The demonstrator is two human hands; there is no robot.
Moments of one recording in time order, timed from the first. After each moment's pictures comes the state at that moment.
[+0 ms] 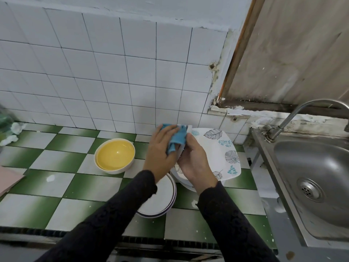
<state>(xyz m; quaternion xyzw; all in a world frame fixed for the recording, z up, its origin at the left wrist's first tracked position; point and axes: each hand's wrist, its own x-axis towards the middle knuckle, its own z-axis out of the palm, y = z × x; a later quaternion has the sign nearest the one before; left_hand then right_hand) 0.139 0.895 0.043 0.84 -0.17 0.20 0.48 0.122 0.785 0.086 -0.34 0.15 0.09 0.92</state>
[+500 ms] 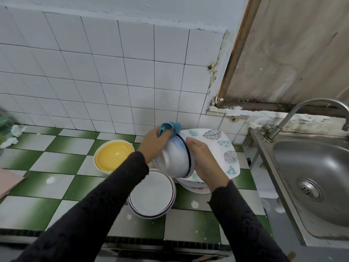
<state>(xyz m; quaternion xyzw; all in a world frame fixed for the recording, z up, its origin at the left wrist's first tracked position) 0.161 0.907 0.086 0.81 -0.04 -0.02 0.59 0.128 0.754 0.082 -0.65 0.07 0.07 0.76</state>
